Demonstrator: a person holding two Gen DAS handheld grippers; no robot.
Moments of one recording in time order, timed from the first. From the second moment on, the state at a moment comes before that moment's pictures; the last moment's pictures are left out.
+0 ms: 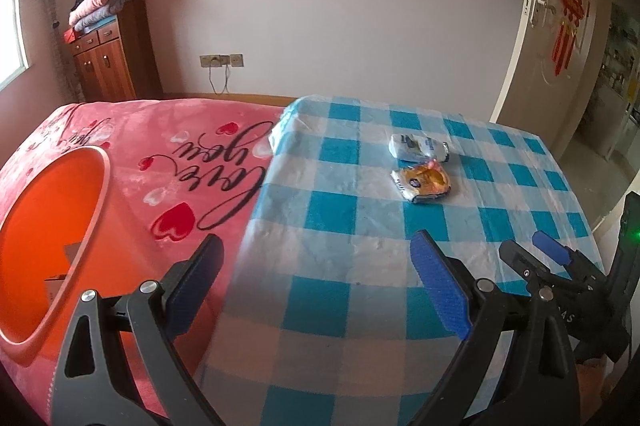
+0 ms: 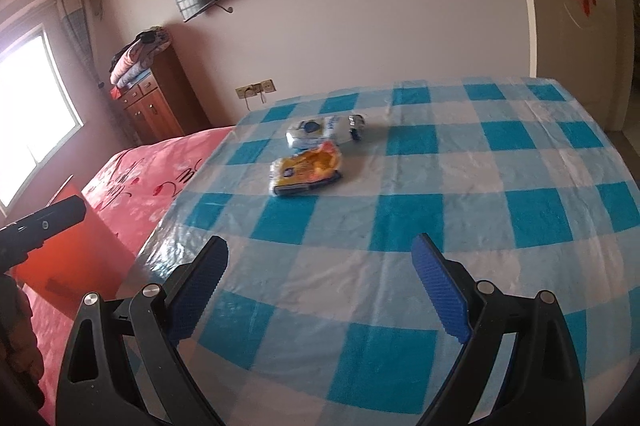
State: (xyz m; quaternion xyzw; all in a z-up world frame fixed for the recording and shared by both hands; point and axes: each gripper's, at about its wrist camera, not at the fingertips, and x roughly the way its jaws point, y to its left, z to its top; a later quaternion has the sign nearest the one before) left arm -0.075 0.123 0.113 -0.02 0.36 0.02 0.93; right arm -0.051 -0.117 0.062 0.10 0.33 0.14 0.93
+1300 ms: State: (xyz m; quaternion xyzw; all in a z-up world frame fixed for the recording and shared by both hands) left arm 0.181 0.030 0.028 -0.08 0.46 0.03 0.88; right arm -0.030 -0.226 0.060 0.20 0.33 0.11 0.91
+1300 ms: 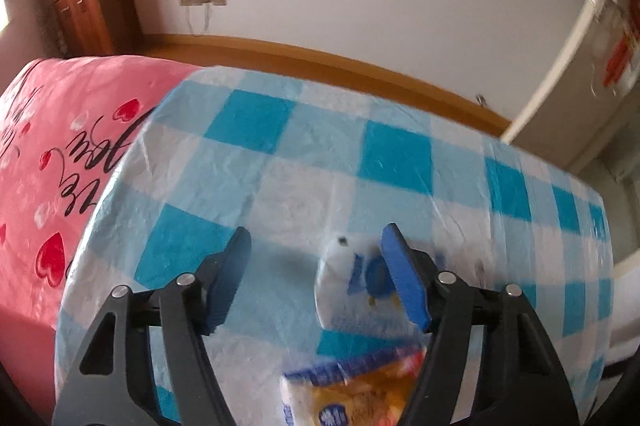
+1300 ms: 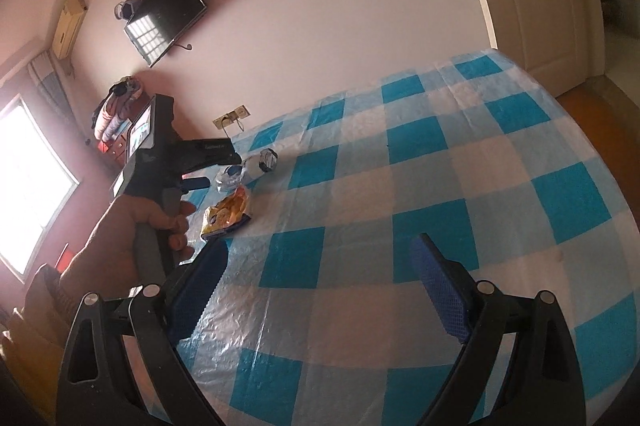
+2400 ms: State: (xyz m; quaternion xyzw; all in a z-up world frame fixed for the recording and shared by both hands) left arm 0.095 -0.020 0.064 0.06 0.44 -0.12 0.89; right arm -0.025 -0.230 0.052 0.19 0.37 0.14 0.90
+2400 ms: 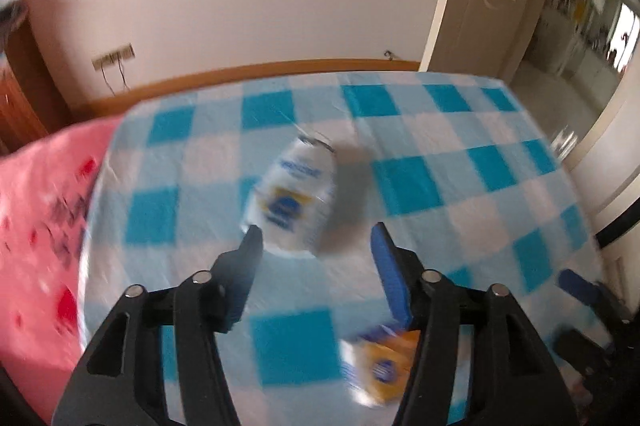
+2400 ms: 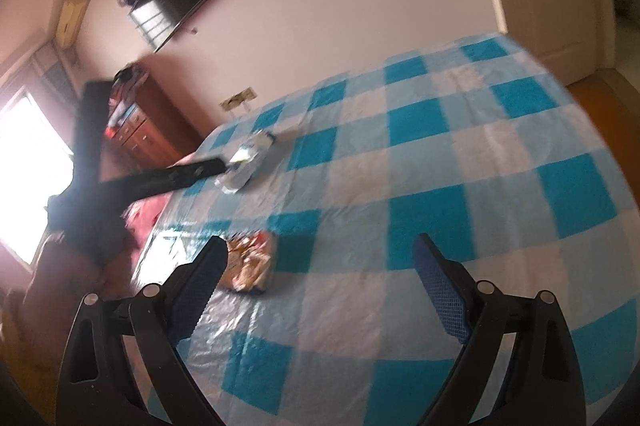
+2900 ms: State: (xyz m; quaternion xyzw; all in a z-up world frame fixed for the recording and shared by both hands) left arm 0.155 -0.029 0.029 0.13 0.45 -0.11 0.87; right arm -0.021 -0.213 0.044 0.17 0.39 0.16 0.89
